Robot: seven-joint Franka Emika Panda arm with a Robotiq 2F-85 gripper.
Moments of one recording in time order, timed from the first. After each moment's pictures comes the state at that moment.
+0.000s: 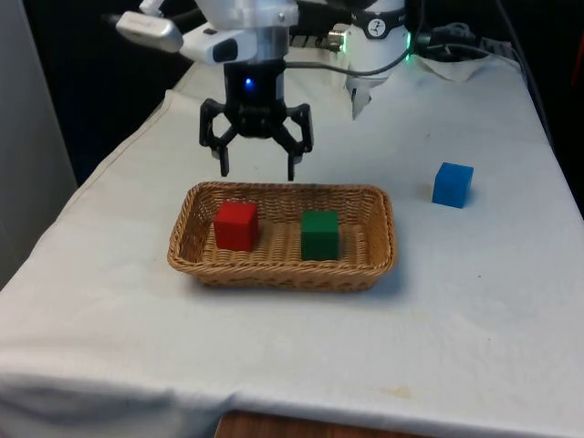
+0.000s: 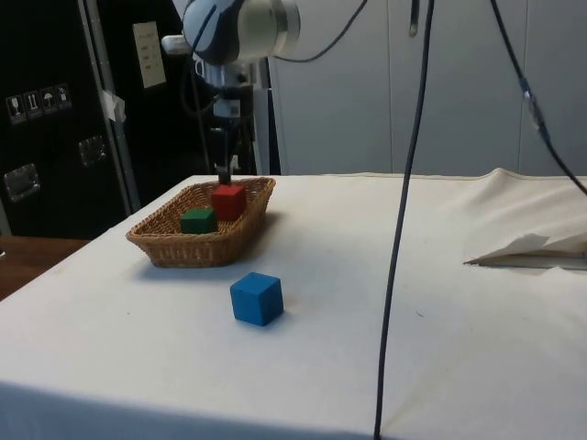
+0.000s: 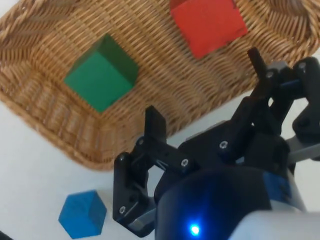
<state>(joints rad) 0.30 0.58 -0.56 -1.84 0.44 2.43 -0.53</state>
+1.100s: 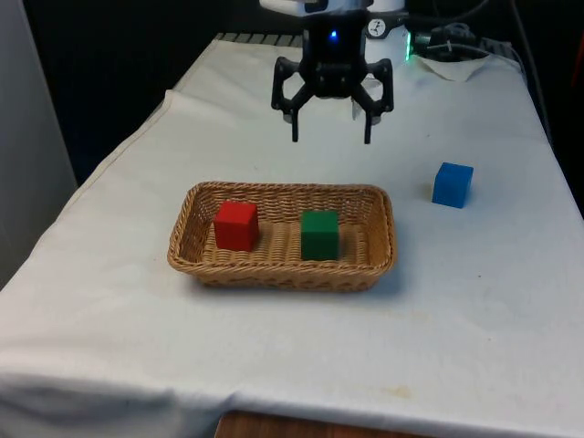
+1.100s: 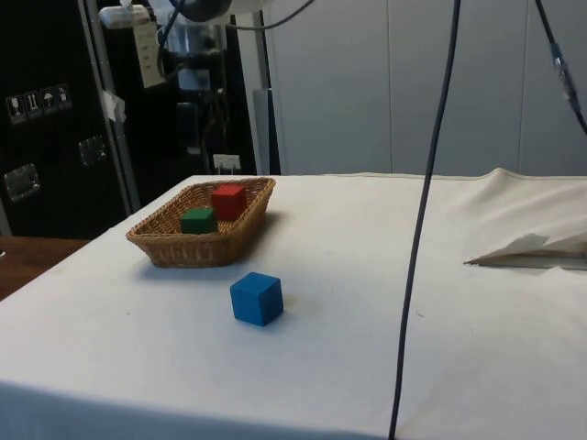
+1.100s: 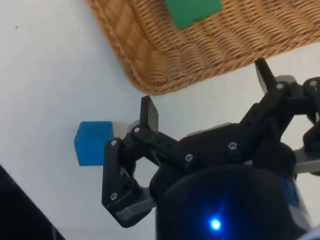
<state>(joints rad) 0.37 0.42 -0.47 -1.87 0.23 2.32 -0.30</state>
